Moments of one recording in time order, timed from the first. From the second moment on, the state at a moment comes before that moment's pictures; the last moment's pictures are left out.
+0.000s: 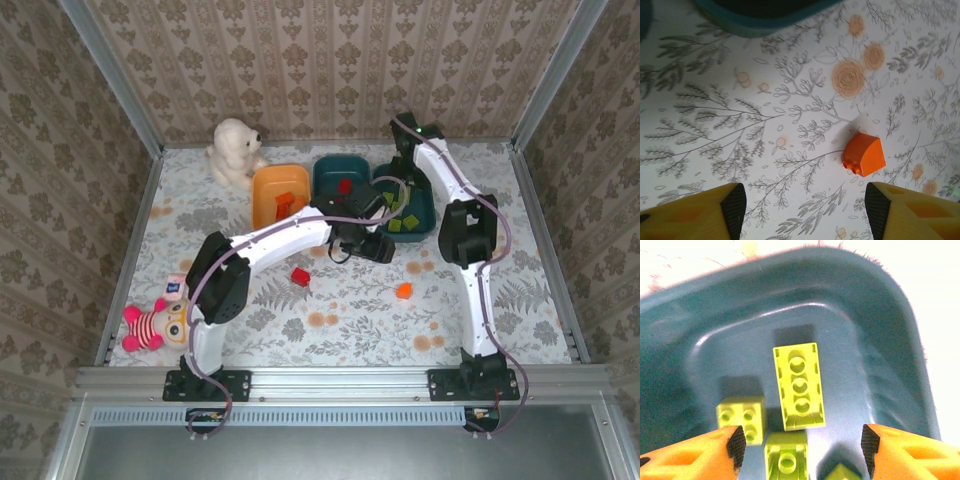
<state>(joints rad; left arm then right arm) -0.96 2.01 1.70 -0.78 0.21 -0.44 0.19 2.37 2.30 -1.18 0.19 0.50</state>
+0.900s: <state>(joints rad) -1.18 2.39 2.09 -0.98 0.14 -0.35 0.19 1.06 1.42 -1.07 0.28 0.63</state>
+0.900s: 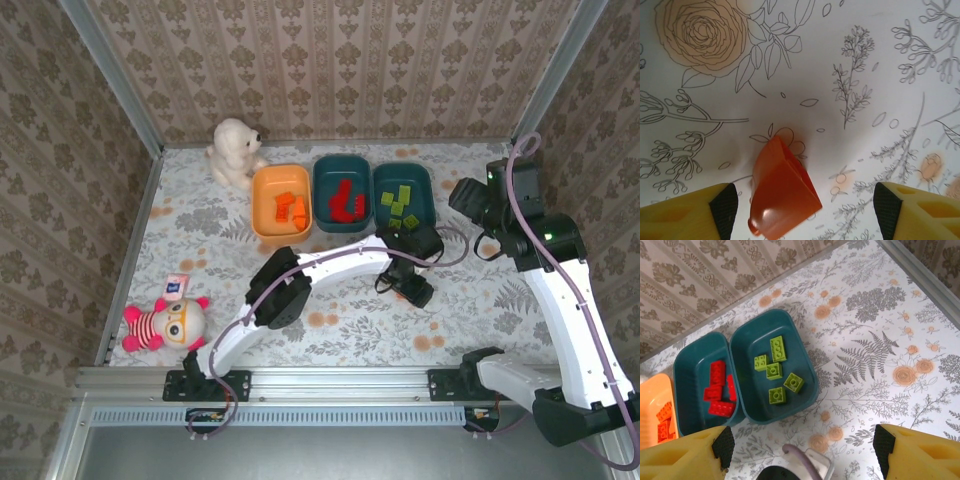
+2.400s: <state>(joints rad) -0.48 2.23 2.16 -1.03 -0.14 -0.35 0.53 1.35 1.26 -0.69 -0.37 0.55</state>
